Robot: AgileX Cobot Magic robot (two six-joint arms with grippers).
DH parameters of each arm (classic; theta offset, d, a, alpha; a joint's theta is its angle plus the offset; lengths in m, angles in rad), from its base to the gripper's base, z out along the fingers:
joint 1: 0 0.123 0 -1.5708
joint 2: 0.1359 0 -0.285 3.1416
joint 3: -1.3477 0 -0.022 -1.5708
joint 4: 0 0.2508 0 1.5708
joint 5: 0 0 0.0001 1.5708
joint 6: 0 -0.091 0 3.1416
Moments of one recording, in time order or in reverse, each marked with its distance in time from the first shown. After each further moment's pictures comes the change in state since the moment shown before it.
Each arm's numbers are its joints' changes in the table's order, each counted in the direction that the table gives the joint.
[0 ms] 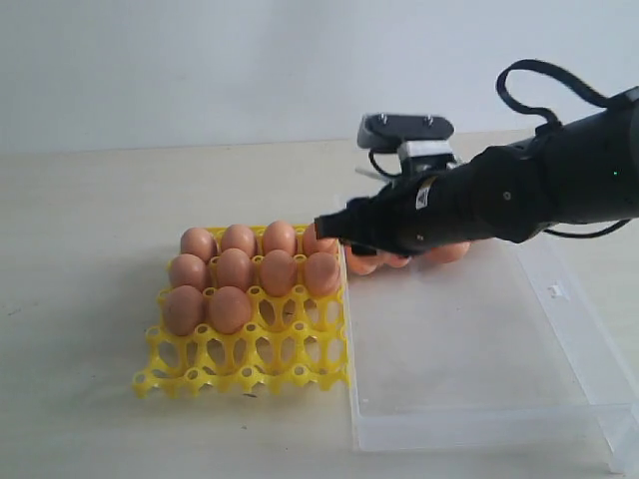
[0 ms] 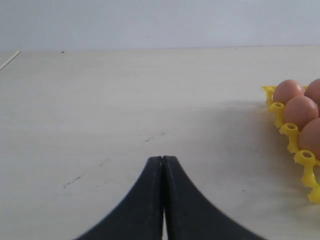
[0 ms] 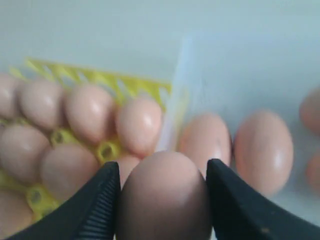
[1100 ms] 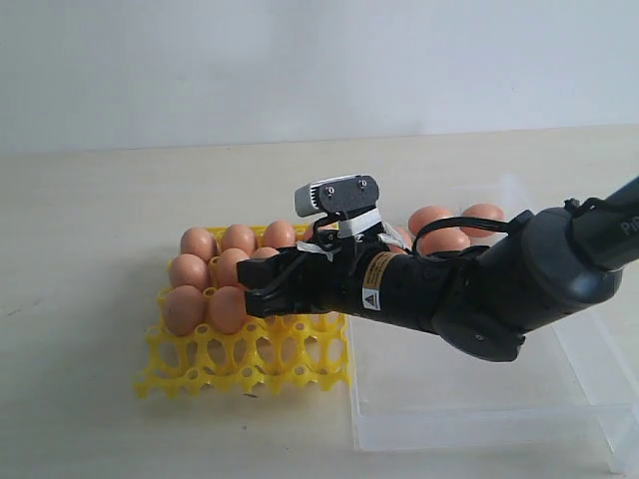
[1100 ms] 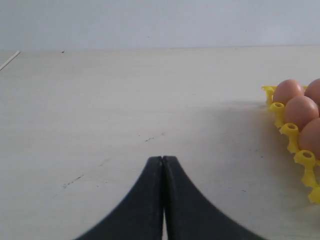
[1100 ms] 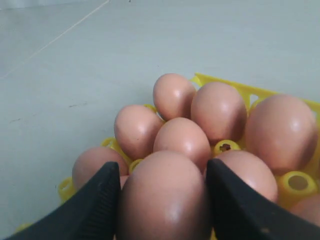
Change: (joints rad) left arm 0.000 0.000 0.000 0.000 0.000 0.000; right arm 0.076 0.242 -0.121 -0.515 0.795 -0.366
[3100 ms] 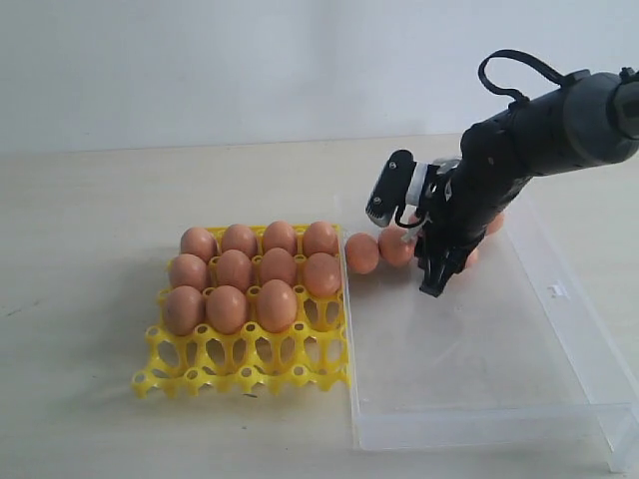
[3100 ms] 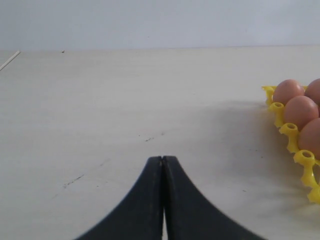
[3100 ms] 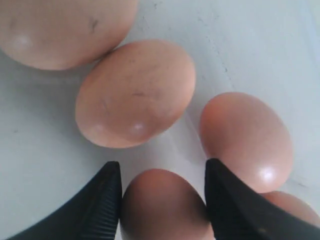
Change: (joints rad) left arm 0.000 0.000 0.000 0.000 0.000 0.000; right arm -0.265 0.030 0.417 0.242 -1.198 1.225
